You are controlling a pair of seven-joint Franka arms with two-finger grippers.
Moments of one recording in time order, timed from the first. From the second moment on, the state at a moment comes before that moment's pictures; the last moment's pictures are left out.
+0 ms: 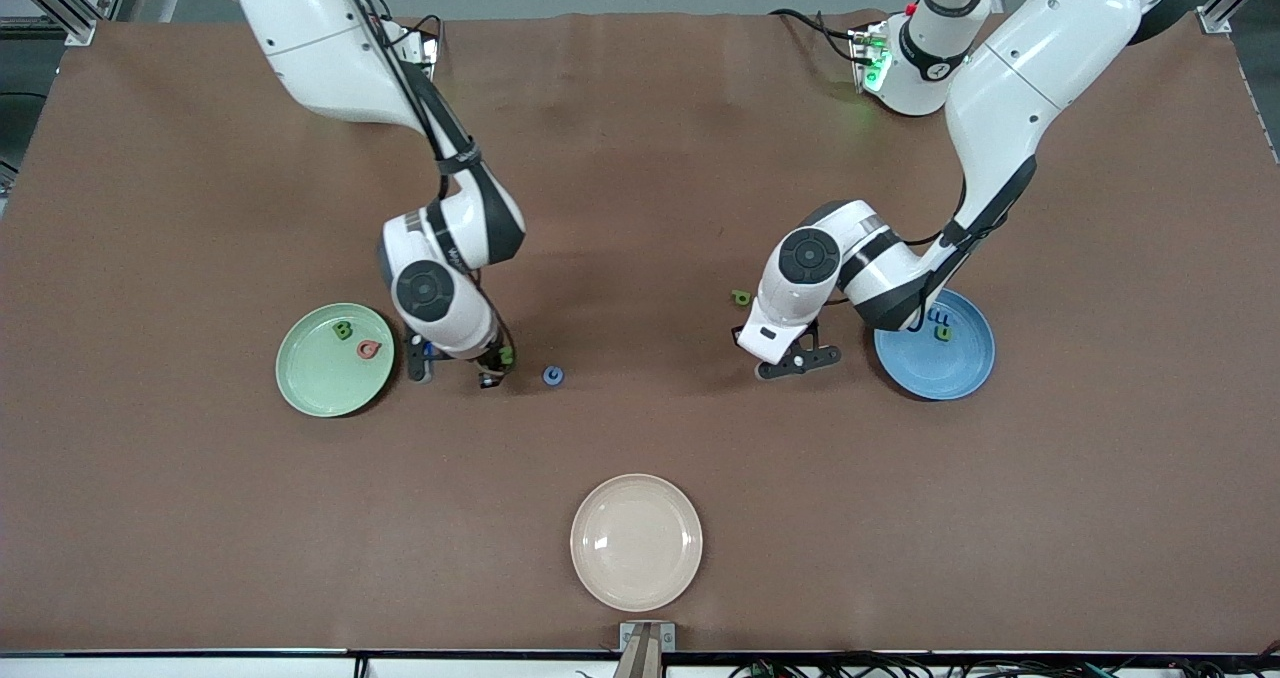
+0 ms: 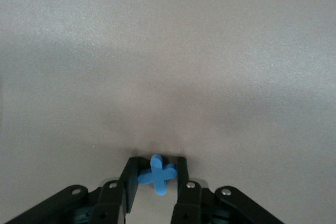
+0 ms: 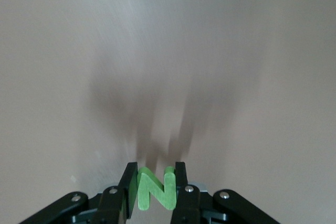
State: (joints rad) left arm 0.06 0.73 -0.65 -1.89 0.65 2.38 -1.18; right arm 0.50 0.57 -0.11 -1.84 0.13 2.32 1.67
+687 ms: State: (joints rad) left arm 0.39 0.65 -0.84 -1.89 0.65 2.26 -0.92; right arm 0.16 0.37 -0.11 -2.03 0.05 2.27 0.99
